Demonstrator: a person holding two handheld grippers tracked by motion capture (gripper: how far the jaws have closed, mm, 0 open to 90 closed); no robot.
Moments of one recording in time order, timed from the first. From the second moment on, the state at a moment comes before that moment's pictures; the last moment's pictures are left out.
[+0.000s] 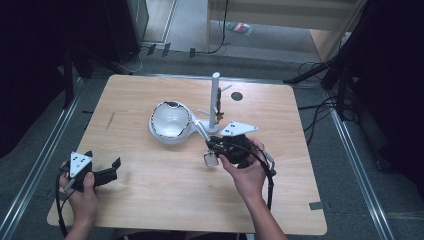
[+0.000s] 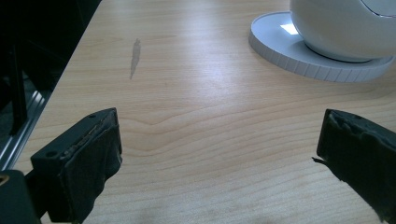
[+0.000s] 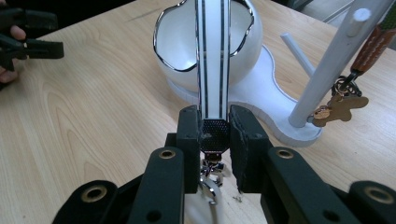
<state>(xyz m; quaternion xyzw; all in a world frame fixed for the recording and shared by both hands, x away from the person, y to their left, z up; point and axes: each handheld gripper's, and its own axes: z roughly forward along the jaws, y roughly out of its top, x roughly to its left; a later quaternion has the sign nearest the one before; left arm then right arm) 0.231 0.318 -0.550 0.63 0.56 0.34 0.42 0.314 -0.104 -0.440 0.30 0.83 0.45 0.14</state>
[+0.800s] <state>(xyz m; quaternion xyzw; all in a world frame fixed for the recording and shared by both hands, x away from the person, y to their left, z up) 0.230 0.318 -0.550 0.63 0.56 0.35 0.42 0.331 -0.119 -0.433 0.33 0.80 0.48 0.14</state>
